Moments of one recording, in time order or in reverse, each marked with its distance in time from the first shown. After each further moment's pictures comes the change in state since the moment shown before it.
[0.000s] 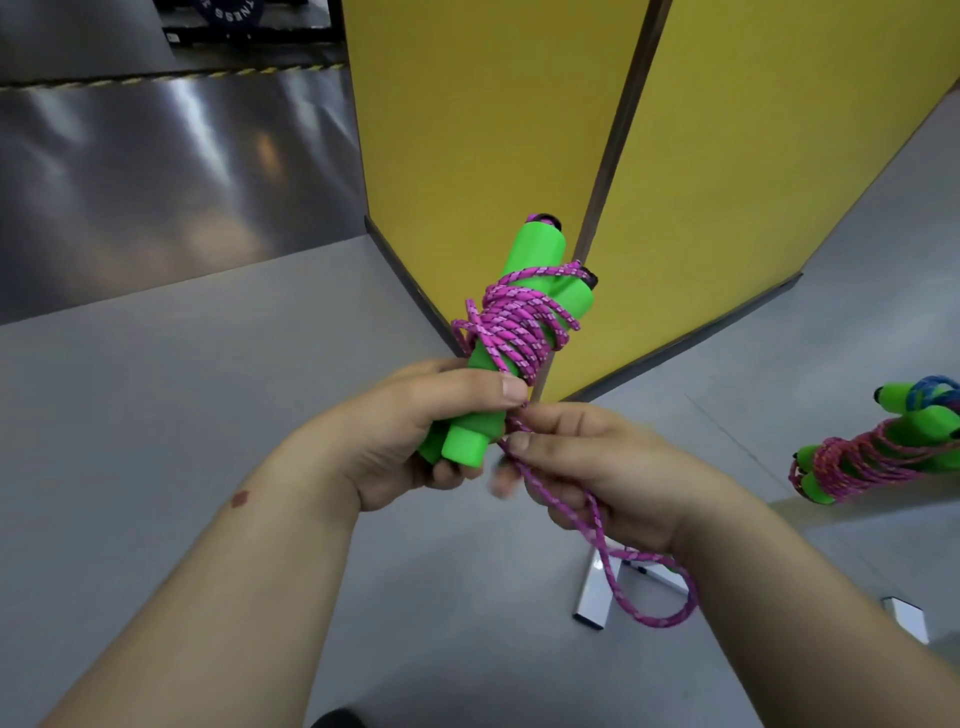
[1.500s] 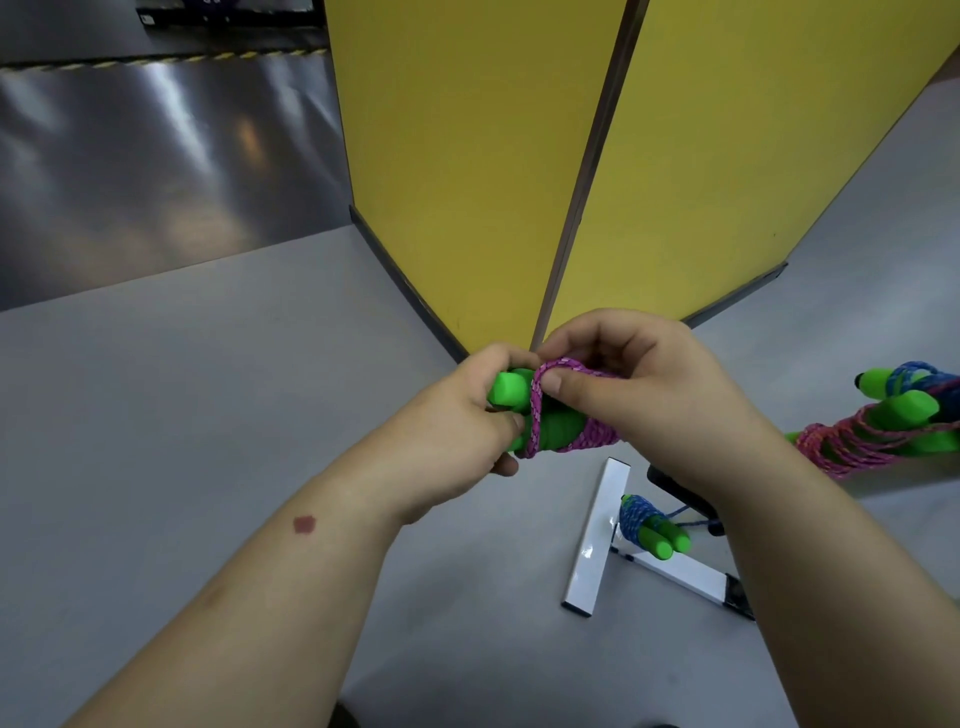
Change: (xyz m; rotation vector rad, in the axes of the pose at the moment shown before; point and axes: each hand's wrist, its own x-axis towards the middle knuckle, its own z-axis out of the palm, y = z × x) left_hand 0.026 -0.026 0.029 0.384 0.165 0.105; right_hand -0.026 -0.040 -0.013 -0.501 0.470 -0.344
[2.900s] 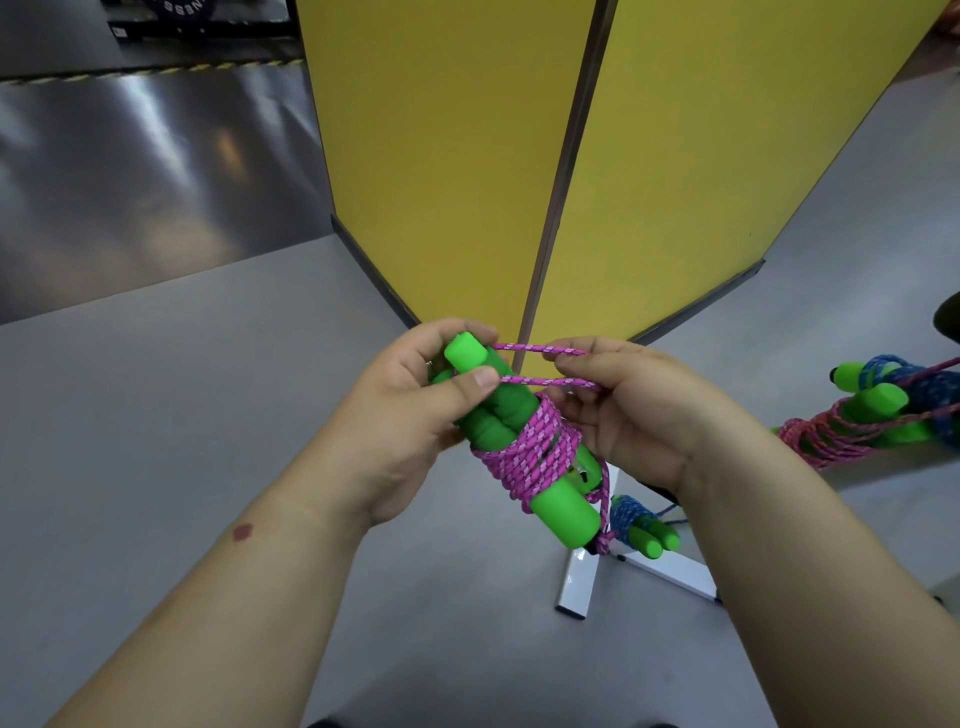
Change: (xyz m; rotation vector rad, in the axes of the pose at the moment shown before) left_hand 0.004 -0.003 -0.010 -0.565 0.067 0.145; right_hand 0.019 0.018 0.000 0.699 0.147 0.540
